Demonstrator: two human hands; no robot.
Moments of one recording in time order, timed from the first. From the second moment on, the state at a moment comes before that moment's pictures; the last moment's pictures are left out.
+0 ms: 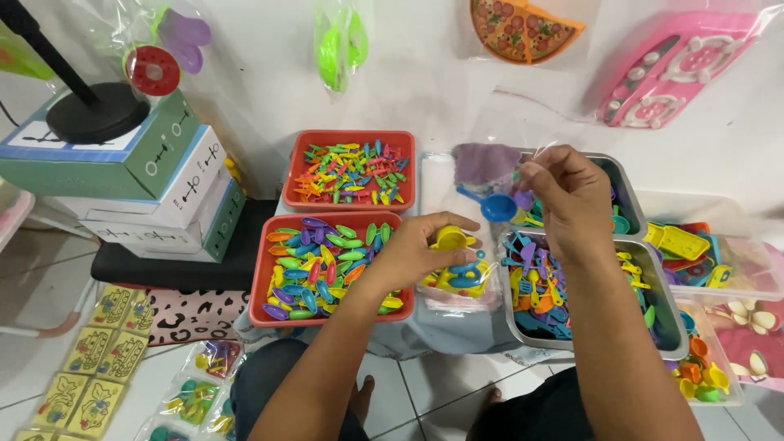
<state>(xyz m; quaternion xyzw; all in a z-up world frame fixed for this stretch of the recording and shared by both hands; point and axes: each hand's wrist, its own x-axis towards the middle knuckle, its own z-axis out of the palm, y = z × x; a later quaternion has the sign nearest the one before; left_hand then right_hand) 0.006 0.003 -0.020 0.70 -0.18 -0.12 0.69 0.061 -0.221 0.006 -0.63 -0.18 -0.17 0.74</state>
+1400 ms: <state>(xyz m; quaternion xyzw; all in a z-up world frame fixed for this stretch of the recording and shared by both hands) 0.025 0.006 -0.032 0.54 -0.13 0.13 0.82 0.071 -0.229 -0.008 -0.73 -0.22 -0.02 0.65</state>
